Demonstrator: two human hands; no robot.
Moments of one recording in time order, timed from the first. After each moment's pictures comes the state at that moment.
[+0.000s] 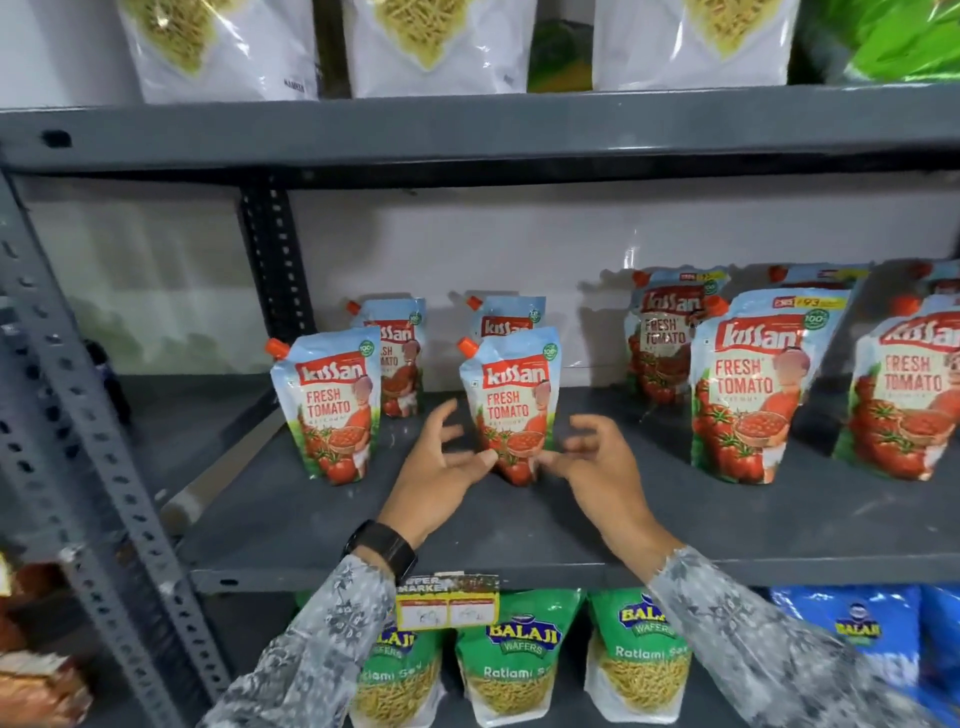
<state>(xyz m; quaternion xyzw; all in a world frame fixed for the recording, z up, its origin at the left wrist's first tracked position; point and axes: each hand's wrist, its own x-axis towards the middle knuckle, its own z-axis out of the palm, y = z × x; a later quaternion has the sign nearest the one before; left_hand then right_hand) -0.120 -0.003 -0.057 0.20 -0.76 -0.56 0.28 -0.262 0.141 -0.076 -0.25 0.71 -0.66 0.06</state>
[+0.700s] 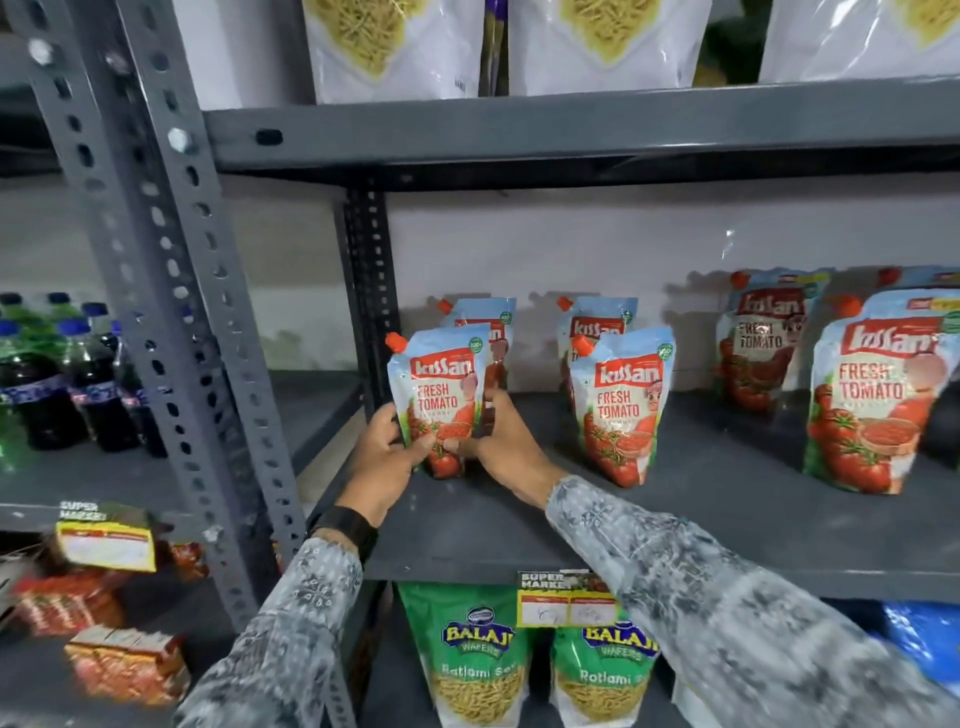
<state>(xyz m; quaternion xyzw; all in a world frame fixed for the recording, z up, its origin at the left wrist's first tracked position) -0.024 -0.130 -0.055 0.25 -0.67 -0.58 0.39 -0.164 -0.042 -0.061 -0.43 0.64 -0.61 0.21</state>
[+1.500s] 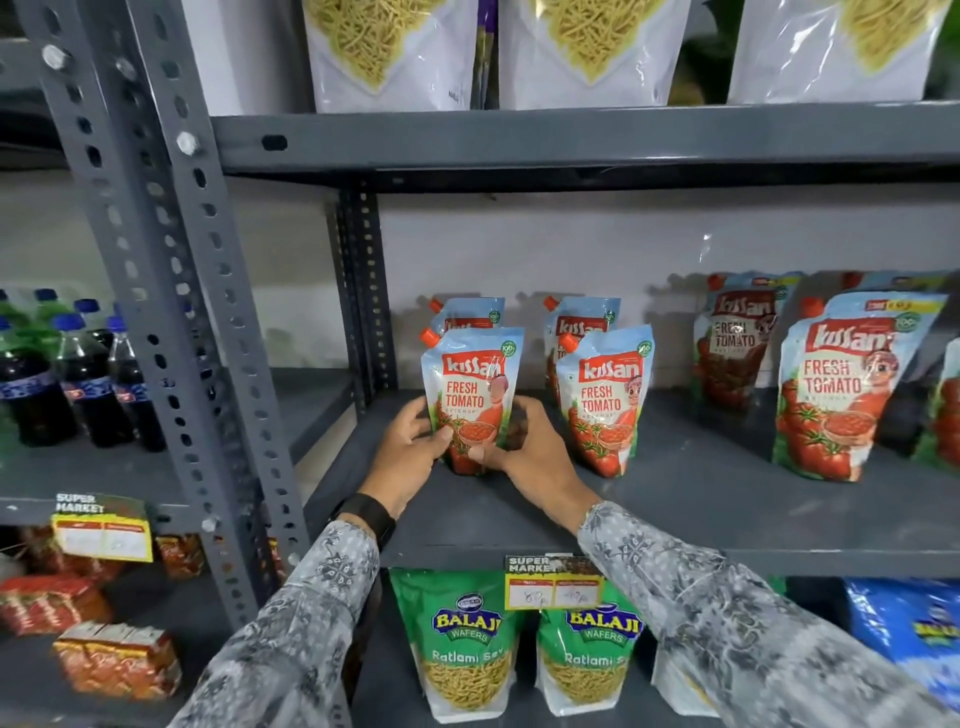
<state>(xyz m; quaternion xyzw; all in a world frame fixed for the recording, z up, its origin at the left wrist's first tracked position) -0.040 -0.107 -0.055 0.24 -0.69 -0.59 0.34 -0.161 0.018 -0.066 -0.39 0.70 -0.60 0.11</state>
